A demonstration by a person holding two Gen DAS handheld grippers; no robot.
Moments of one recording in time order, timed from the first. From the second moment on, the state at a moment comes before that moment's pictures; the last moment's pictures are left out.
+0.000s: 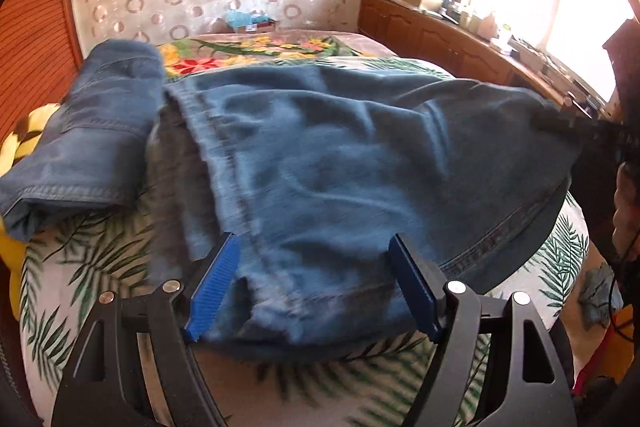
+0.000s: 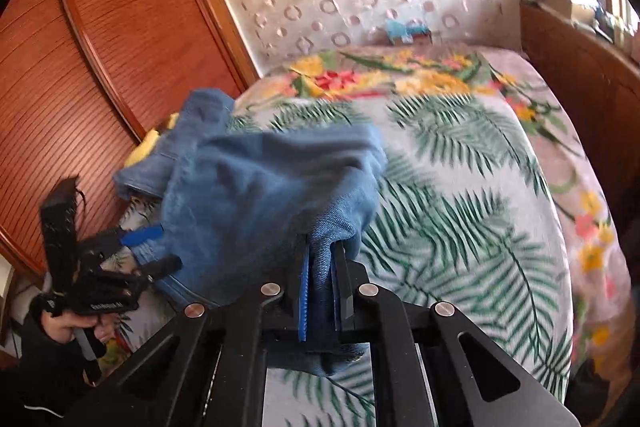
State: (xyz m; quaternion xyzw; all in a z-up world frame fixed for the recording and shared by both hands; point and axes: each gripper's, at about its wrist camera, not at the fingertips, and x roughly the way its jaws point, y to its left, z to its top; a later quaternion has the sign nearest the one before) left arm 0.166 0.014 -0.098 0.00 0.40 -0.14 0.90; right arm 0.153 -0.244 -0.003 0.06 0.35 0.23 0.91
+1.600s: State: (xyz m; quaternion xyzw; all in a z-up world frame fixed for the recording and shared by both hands) left arm 0.123 0.153 -0.061 -0.04 0.36 -0.04 0.93; right arm 0.129 -0.049 -0.003 -0.06 0.35 0.39 0.85
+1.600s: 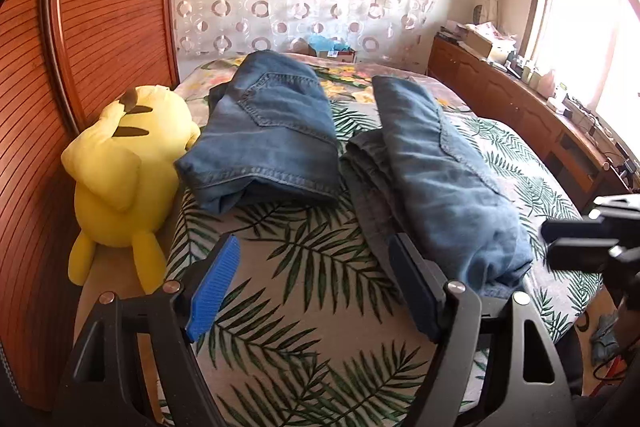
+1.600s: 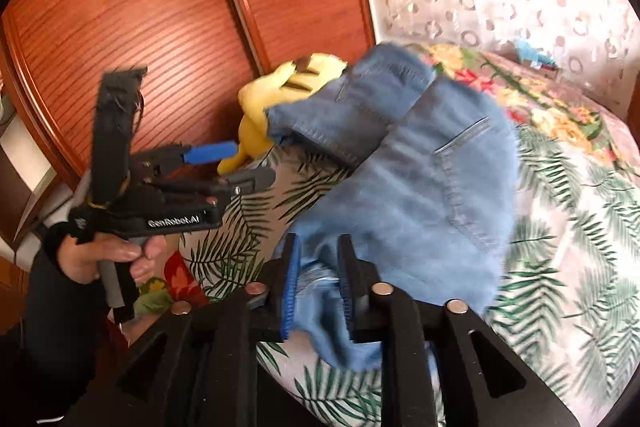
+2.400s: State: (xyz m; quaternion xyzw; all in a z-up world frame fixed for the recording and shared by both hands) left arm 0.207 0.083 -0.078 0.03 0.40 -0.06 0.91; right arm 0.230 -0.077 -0.034 -0.07 0.36 0.32 0.87
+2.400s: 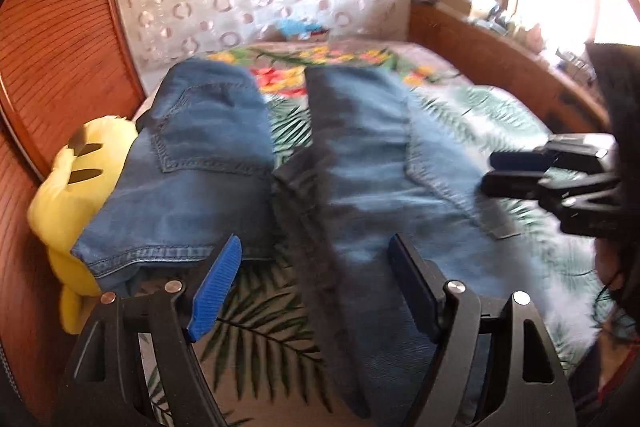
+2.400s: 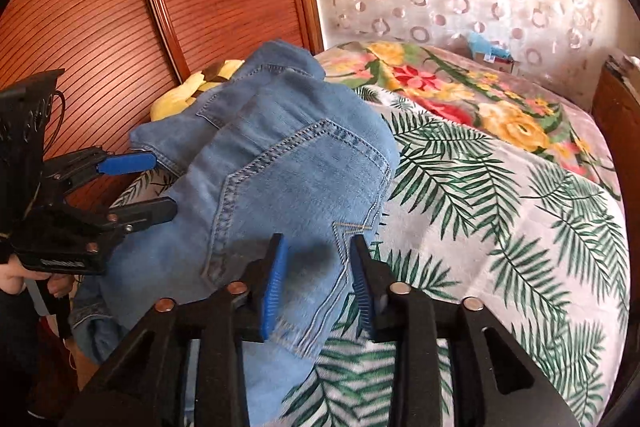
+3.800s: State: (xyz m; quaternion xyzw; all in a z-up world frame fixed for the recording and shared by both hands) left arm 0.226 0.110 -0.126 -0.15 0.47 -0.18 0.85; right arm 0.335 -0.057 -0.100 0.01 0.42 0.38 0.82
